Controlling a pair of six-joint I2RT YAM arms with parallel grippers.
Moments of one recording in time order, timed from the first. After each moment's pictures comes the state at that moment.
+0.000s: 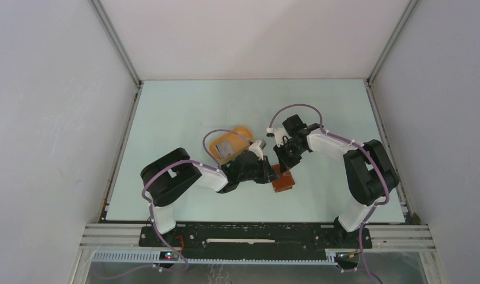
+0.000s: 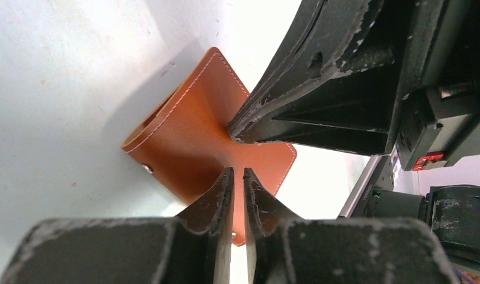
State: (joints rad) left arm -0.94 1.85 0.73 0.63 0.13 -0.88; right arm 0.47 1.72 1.06 -0.64 -0.37 -0.15
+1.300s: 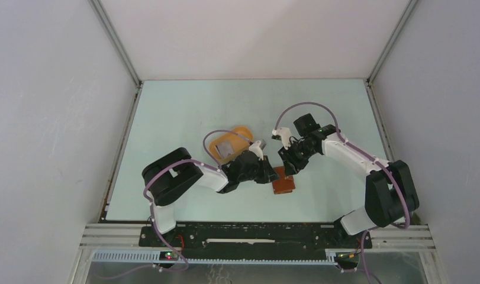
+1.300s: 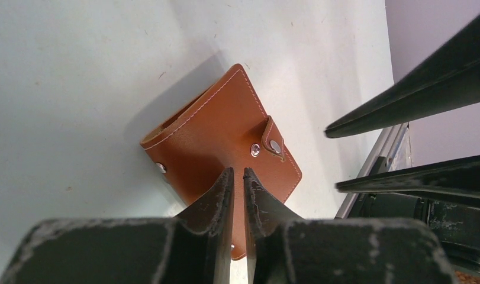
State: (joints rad) left arm -0.94 1.86 0.73 0.65 0.14 -0.89; right arm 0.42 1.48 1.02 -0.78 -0.50 -0.36
